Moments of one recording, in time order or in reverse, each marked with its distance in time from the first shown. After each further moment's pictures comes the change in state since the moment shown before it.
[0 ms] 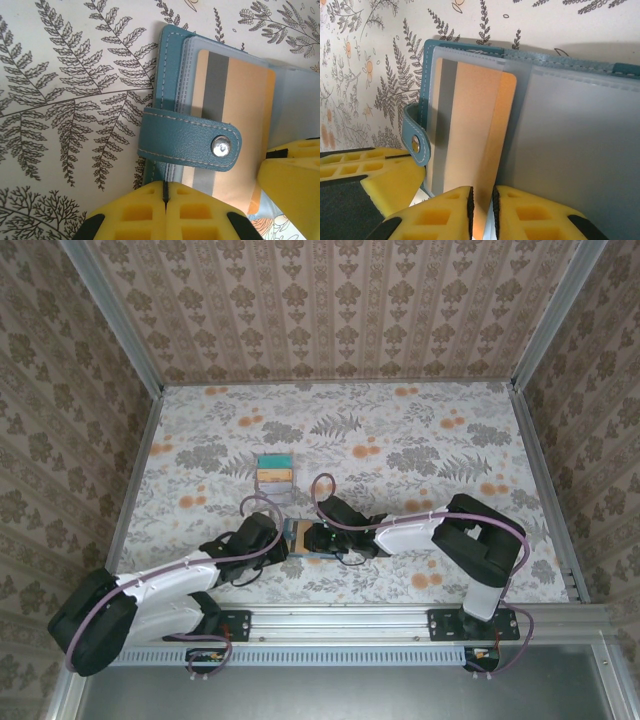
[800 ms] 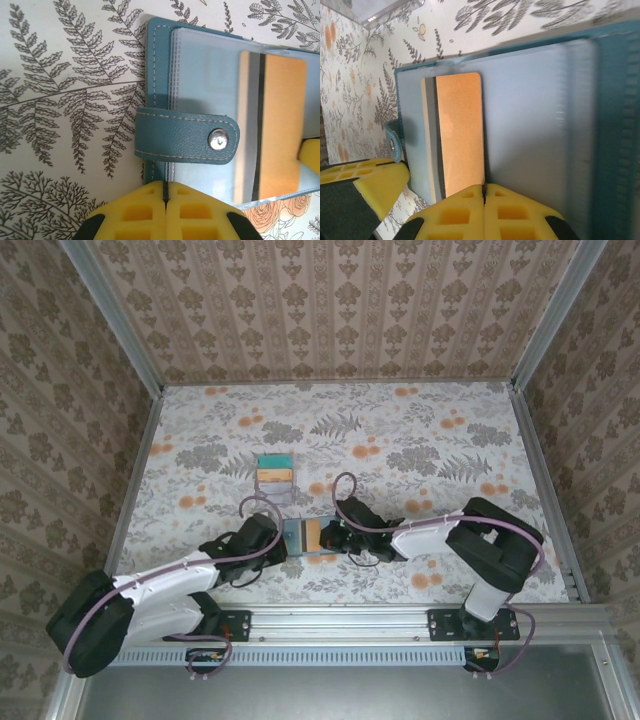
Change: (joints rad) left arm -0.013 -0.020 0.014 -0.064 -0.024 -0.020; right arm -0.060 -0.103 -0.160 0.108 -0.002 0.076
